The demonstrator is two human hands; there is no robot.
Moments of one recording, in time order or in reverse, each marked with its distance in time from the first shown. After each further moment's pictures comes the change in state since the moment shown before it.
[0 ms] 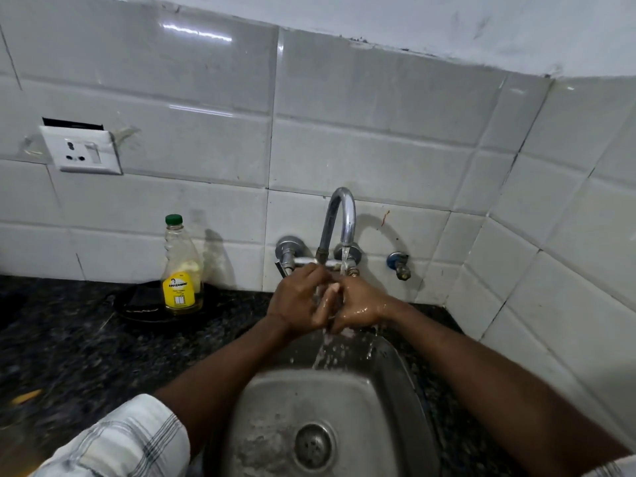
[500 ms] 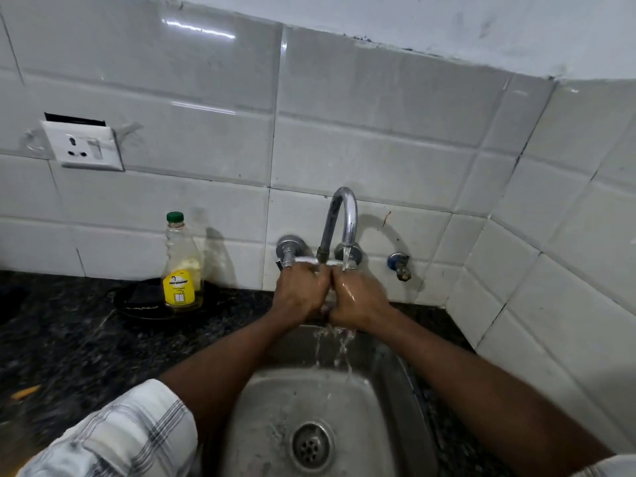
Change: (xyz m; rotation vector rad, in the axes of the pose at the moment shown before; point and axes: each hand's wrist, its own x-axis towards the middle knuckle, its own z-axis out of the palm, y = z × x) left_hand 0.026 0.007 0.002 0.015 -0.124 -0.497; right_hand 0.013 0.003 0.018 -0.495 0.309 0.023
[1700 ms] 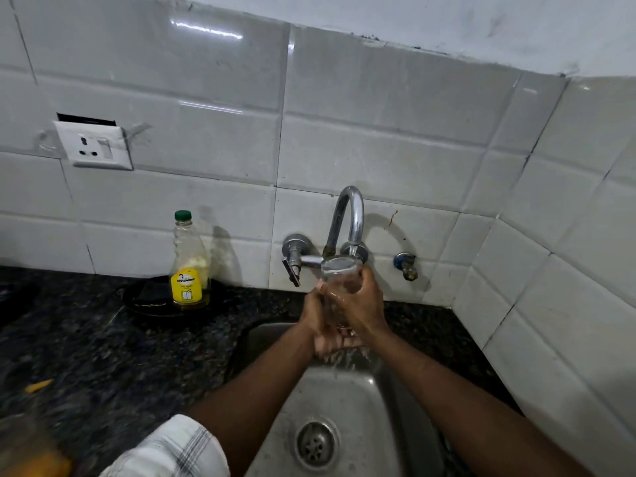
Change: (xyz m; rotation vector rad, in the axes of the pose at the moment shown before) left_hand -0.032 -0.001 0.038 -1.329 -0.491 -0.964; right_hand -0.013 -0.014 0.031 1.003 0.366 0.465
